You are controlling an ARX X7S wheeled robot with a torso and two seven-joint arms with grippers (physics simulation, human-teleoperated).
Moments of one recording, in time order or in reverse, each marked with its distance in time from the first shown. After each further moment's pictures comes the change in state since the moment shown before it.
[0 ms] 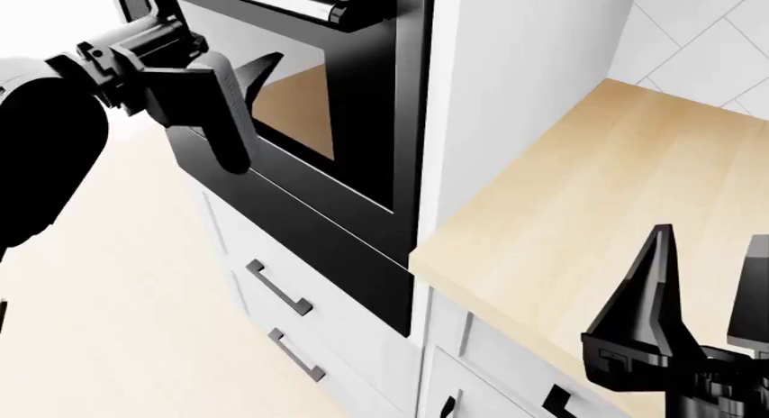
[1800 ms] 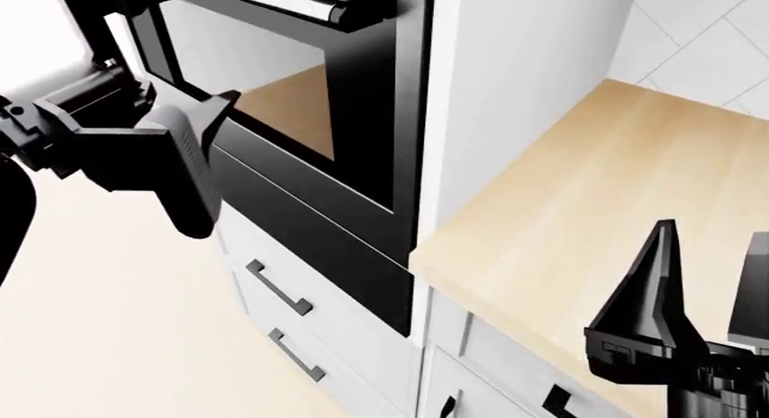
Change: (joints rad) left arm 0.283 -0.227 -0.164 0.659 -0.019 -0.429 0.143; right arm 0.009 -0.014 0.022 -0.011 0.019 0.040 -0.007
